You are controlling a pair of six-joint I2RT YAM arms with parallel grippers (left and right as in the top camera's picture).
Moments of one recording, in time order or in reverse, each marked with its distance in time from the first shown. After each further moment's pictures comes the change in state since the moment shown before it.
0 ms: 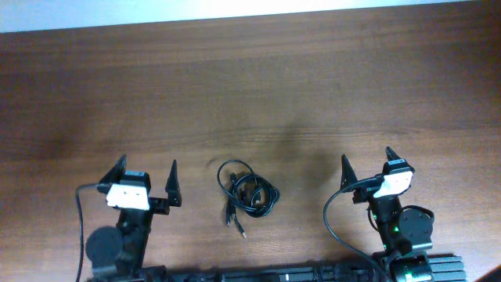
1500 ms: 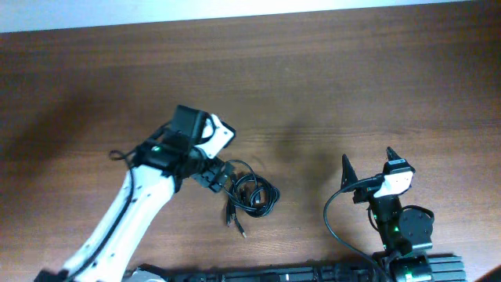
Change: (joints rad) left arm -0.474 1.190 0.694 -0.653 -0.137 0.249; right arm 0.000 0.000 0.000 -0.001 0.007 0.000
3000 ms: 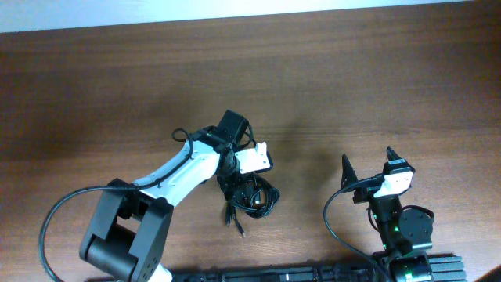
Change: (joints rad) left arm -0.134 0.374 0.001 0.168 0.109 0.473; right arm 0.000 0.000 0.000 0.000 0.000 0.000
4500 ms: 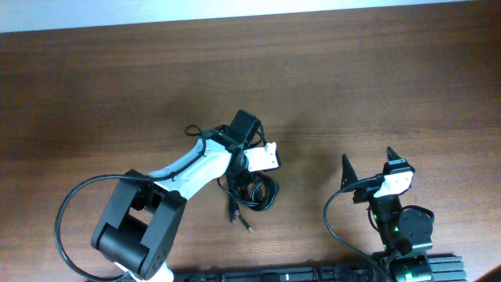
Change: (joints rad) left arm -0.055 0.069 0.035 0.064 -0.069 0.012; right arm 0.000 0.000 0.000 0.000 0.000 -0.001
